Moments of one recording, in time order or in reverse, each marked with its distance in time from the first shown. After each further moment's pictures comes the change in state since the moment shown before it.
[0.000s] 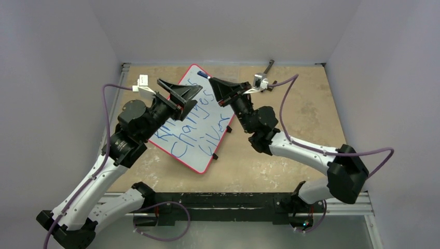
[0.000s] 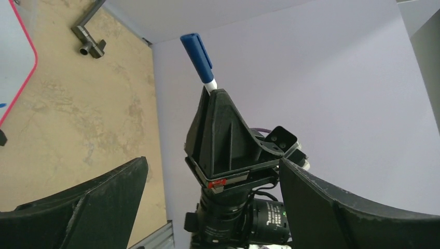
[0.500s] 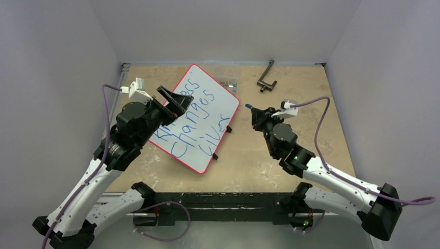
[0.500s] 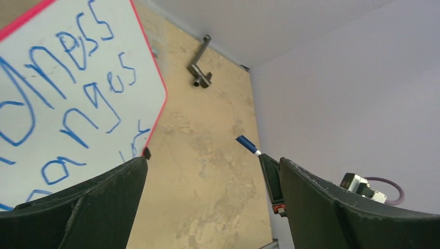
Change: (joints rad) left arm 0.000 -0.027 0.052 -0.258 -0.169 0.332; right arm -0.023 -0.509 -0.334 -0.668 0.421 0.017
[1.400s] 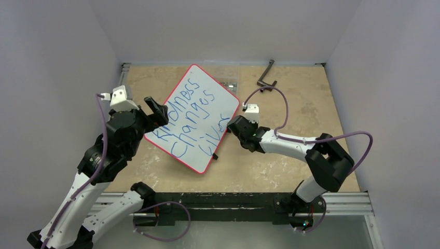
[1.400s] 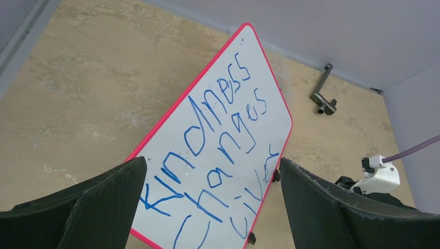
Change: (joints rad) left arm 0.017 -0.109 0.047 -0.298 -0.363 0.410; right arm -0.020 0.621 0.246 -0.655 0.043 0.143
